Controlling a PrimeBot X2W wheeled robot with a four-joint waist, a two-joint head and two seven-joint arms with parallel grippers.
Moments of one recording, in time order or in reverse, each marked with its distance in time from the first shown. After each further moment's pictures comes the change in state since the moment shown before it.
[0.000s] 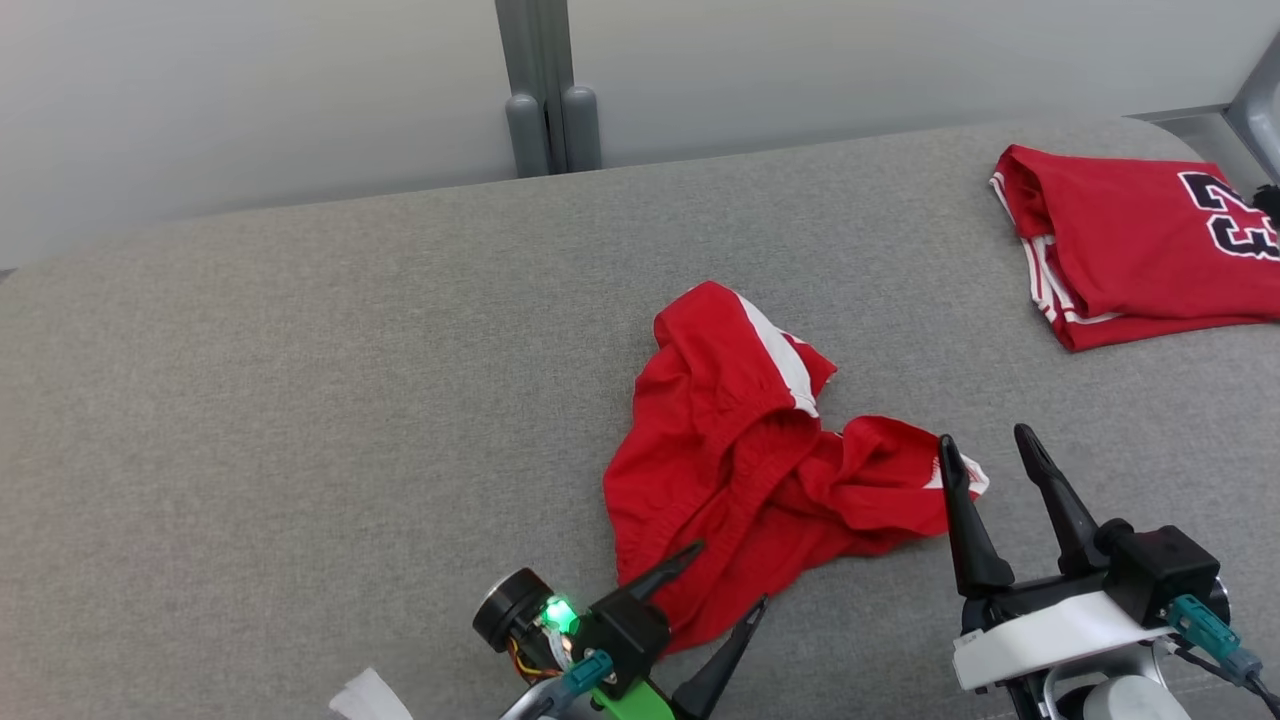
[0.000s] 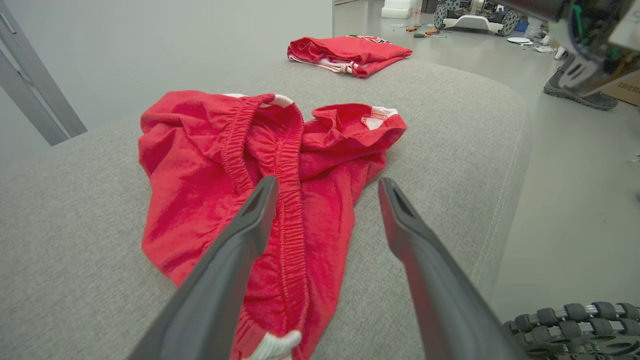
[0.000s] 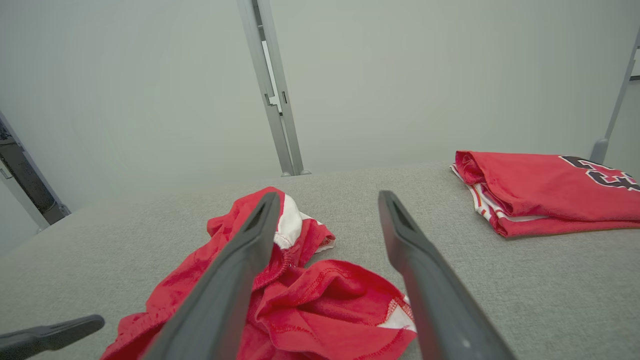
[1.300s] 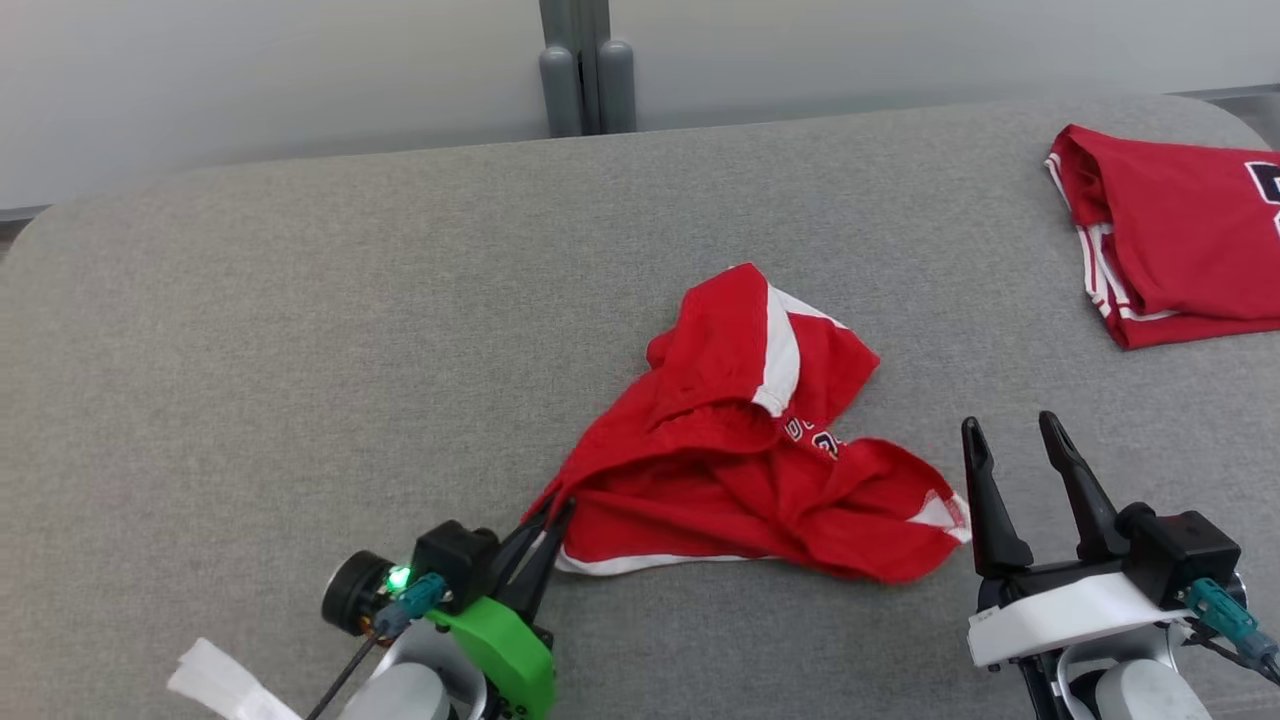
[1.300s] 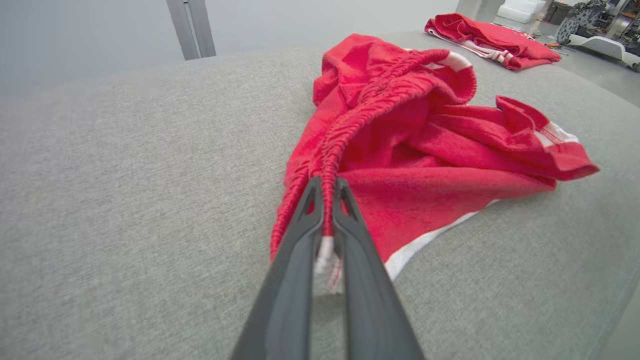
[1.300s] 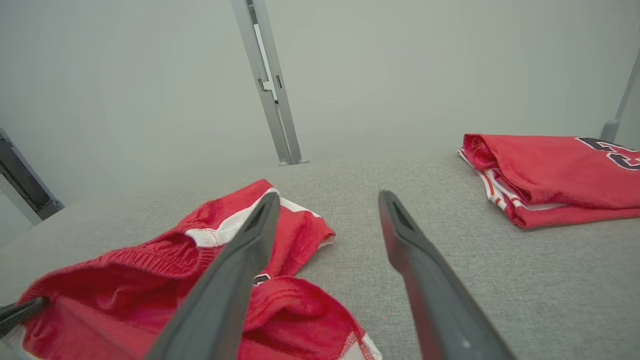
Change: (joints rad) left arm -0.057 0.103 0.118 0.093 -0.207 0.035 -0.002; right arm -0.032 0.022 -0.051 0.034 0.004 0.000 0.000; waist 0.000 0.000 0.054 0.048
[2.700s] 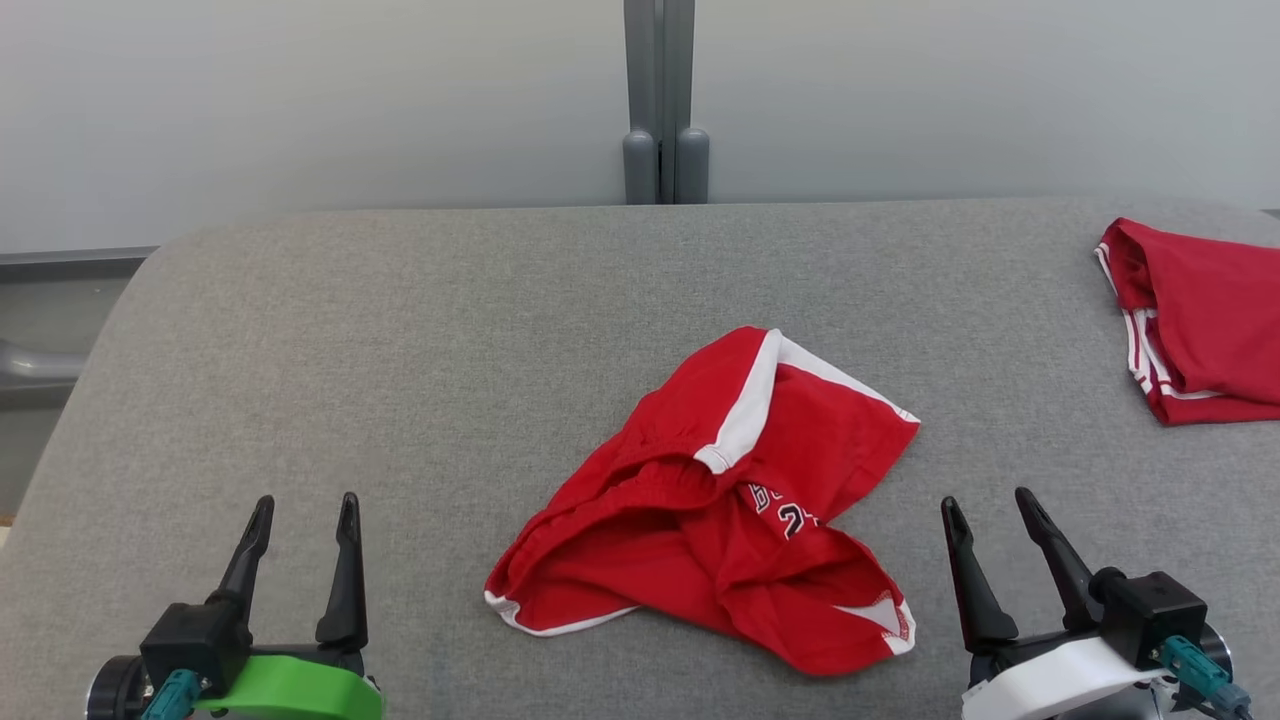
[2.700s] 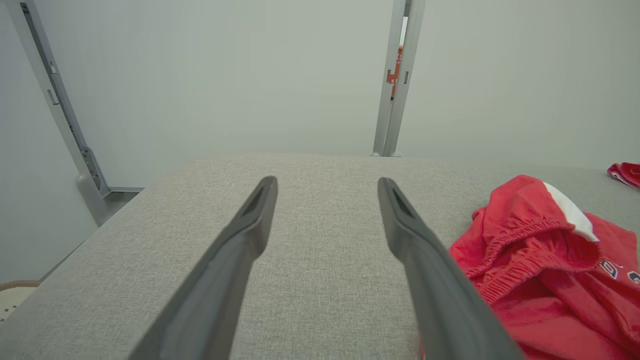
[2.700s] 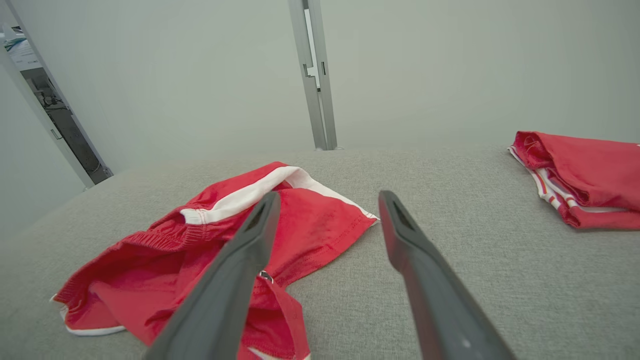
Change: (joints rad) left arm 0.333 -0.062 0.639 -0.340 0.205 0.001 0.000; right arm 0.086 -0.032 0.051 0.032 0.002 0.000 0.000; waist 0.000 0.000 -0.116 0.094
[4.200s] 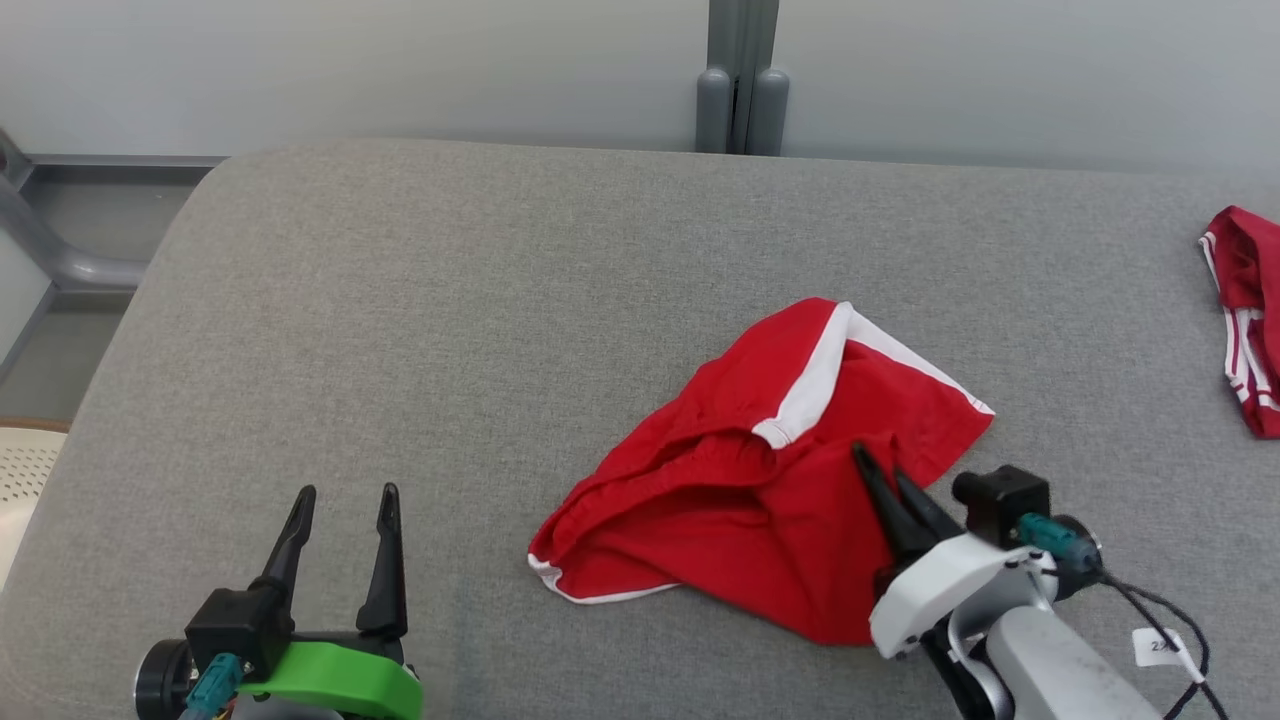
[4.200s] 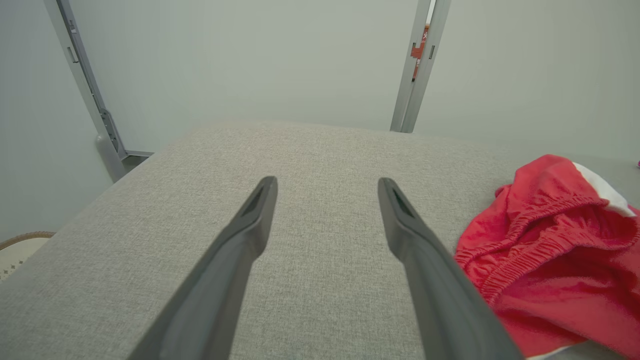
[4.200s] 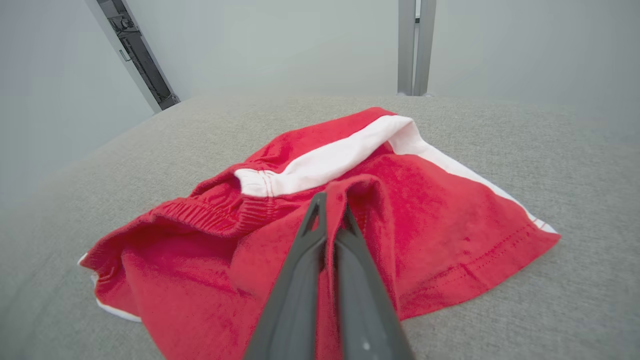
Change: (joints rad) left arm -0.023 -0.076 0.019 0.031 0.052 -0.035 0.000; right arm -0.337 -0.015 0.262 0.394 0.091 0.000 0.000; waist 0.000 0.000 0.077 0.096
